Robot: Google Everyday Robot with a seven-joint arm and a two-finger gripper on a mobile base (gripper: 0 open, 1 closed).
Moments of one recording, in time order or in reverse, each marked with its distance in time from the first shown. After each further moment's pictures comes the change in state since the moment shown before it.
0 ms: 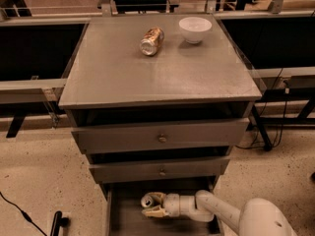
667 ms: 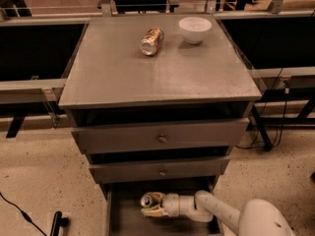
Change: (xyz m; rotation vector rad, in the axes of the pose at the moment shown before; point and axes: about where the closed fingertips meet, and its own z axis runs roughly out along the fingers) arm -0.007 0.002 0.003 -0.007 -0.035 0.010
